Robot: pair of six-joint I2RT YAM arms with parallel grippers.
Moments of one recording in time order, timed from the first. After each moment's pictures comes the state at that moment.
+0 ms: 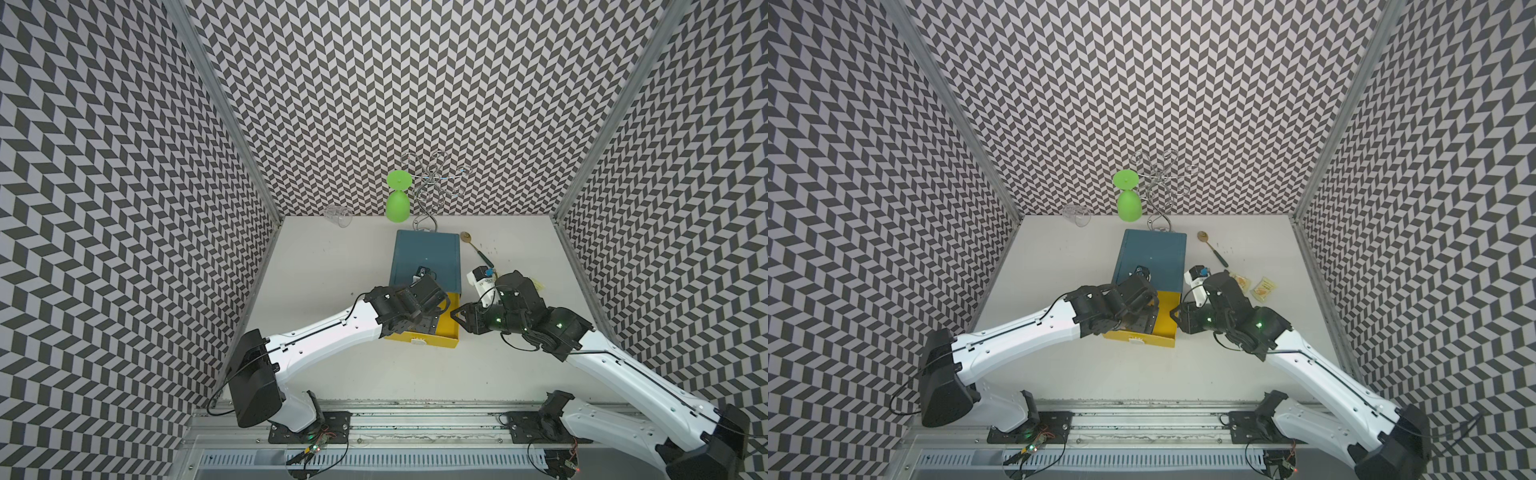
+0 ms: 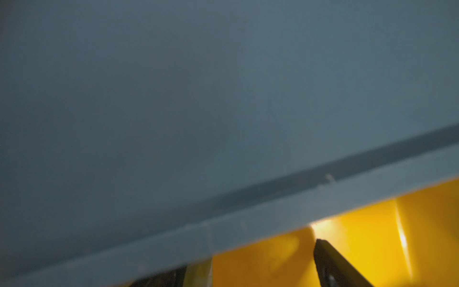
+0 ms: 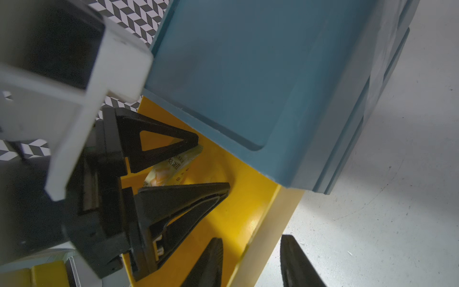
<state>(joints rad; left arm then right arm) -1.01 1.49 1.28 -0.85 -0.29 -0.57 0.69 1.01 0.88 -0.57 -0.24 0.52</state>
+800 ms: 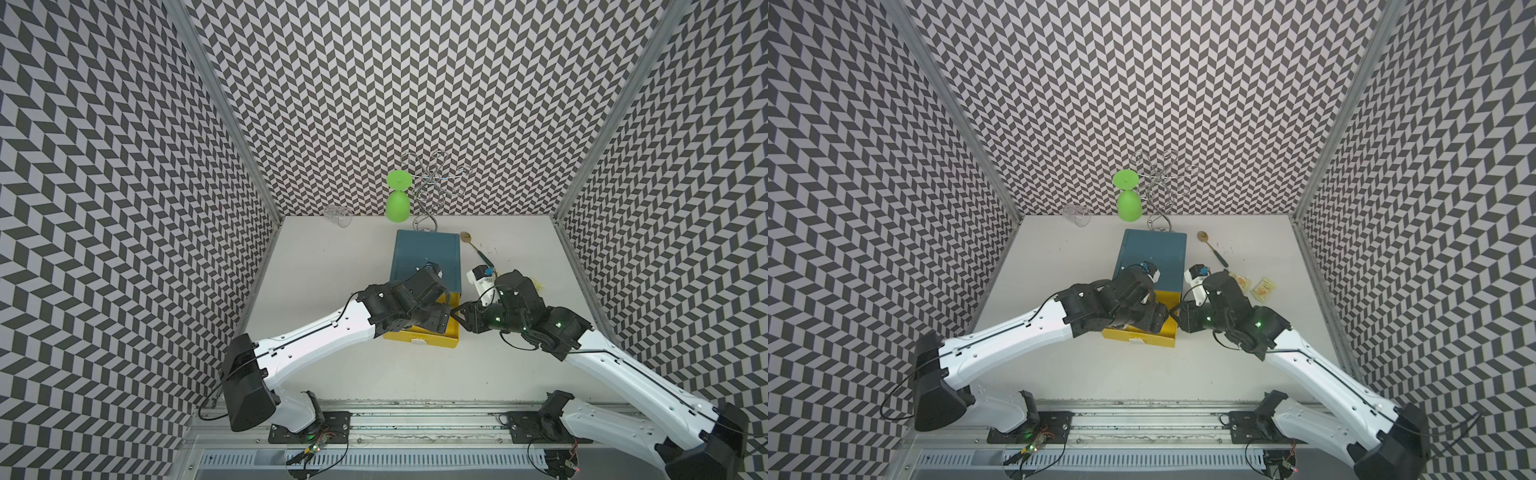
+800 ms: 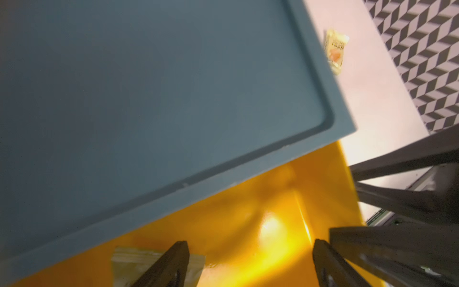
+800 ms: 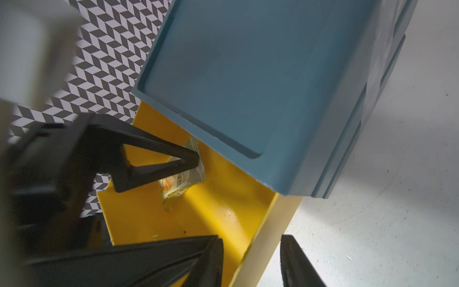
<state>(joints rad) -1.03 1.43 1.34 -0.78 -0.14 -0.54 0.69 1.02 0.88 -0.56 -0.23 0.52</state>
